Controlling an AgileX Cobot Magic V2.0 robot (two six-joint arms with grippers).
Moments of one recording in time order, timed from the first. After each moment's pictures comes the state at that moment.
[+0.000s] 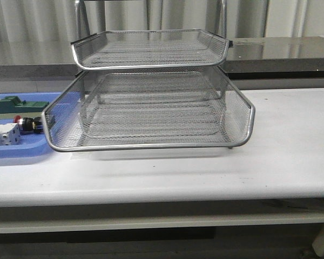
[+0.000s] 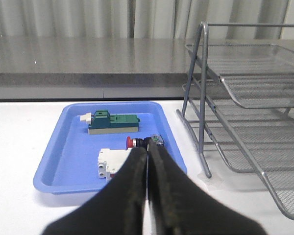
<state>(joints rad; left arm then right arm) -0.07 0.22 -0.23 0.02 0.20 -0.06 0.24 0.63 -0.73 -0.08 1.00 0.20</state>
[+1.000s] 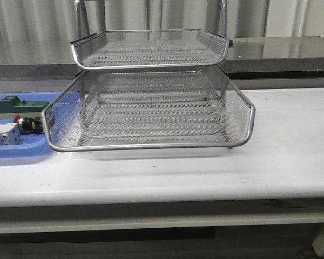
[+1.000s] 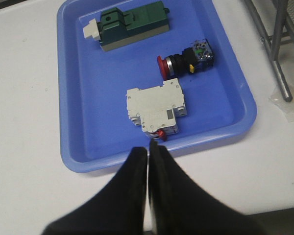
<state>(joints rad) -0.07 1.25 -0.92 0.28 0.51 -0.06 0.24 0.63 -0.73 -0.08 1.00 0.20</state>
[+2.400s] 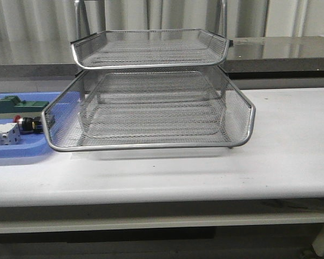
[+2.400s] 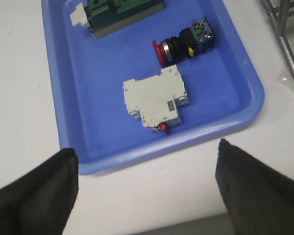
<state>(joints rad) -0.07 1.37 -1.03 0.25 0.59 0.07 0.24 0.63 -0.73 -0.08 1.00 0.20</state>
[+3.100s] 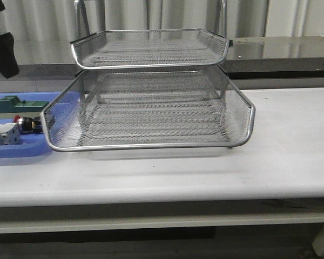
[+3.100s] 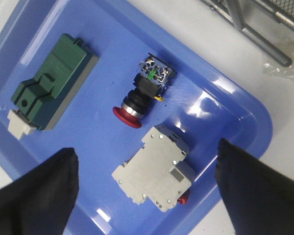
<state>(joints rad) -0.07 1.88 -1.65 0.00 0.93 0.79 0.24 0.63 -0.73 -0.08 1.00 0.20</state>
